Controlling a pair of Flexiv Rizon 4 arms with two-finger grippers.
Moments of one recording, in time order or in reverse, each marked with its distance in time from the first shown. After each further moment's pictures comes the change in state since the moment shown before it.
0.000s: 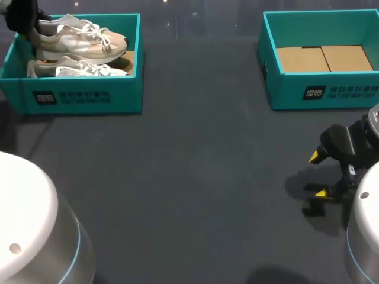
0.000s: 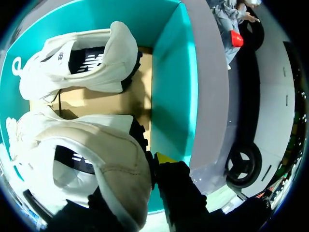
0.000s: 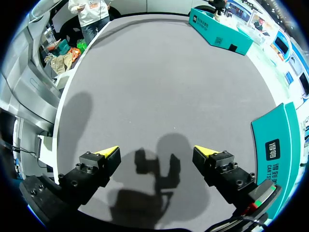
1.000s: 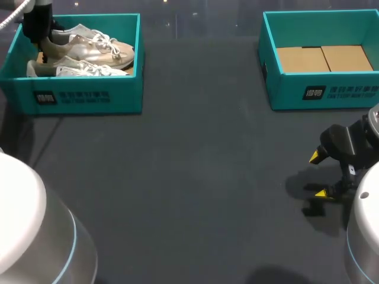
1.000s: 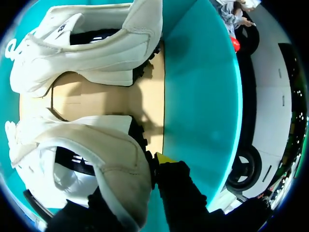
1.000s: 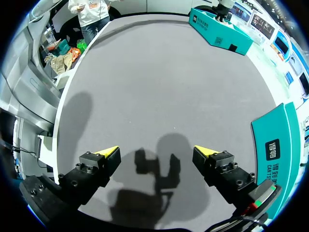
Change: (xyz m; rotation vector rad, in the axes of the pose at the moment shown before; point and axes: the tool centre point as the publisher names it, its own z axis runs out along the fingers) left arm -0.026 0.004 0.042 0.079 0.047 0.011; right arm 0.000 0.000 0.000 0.000 0.000 0.000
